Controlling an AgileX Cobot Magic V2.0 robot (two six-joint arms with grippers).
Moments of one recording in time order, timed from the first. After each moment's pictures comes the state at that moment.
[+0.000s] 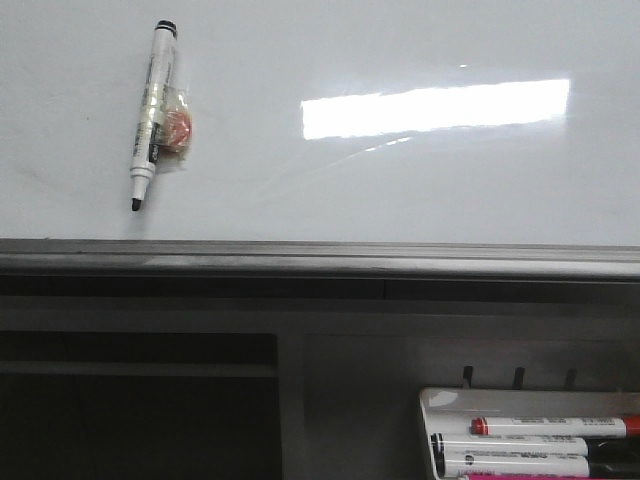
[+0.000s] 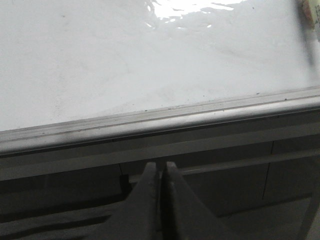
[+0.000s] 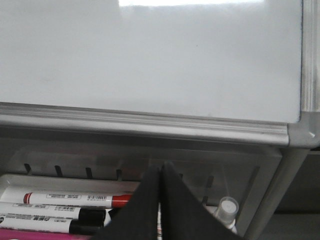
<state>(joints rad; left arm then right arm) -0.09 0.00 0.00 -0.14 0.32 0.26 0.02 -0.01 0.01 -0.20 0.31 0.12</state>
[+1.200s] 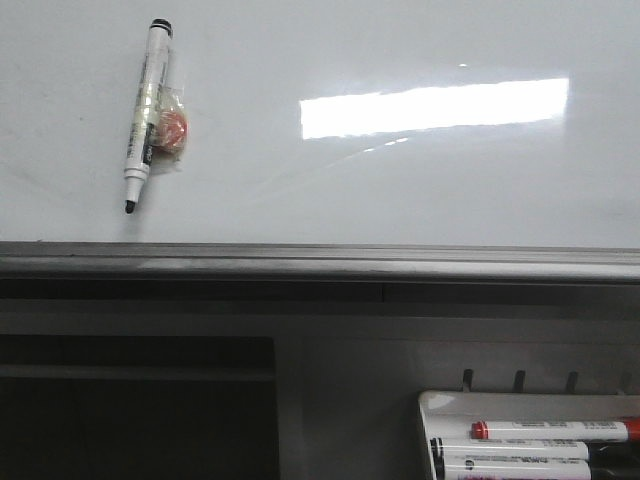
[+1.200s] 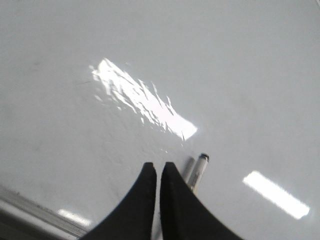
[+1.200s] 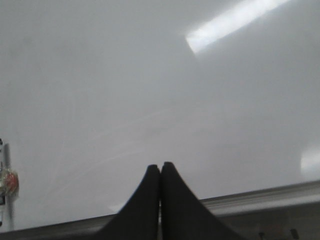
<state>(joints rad) -0.09 0.13 -0.22 -0.91 0.22 0.26 0.02 0.08 -0.24 0.52 0.33 -0.10</state>
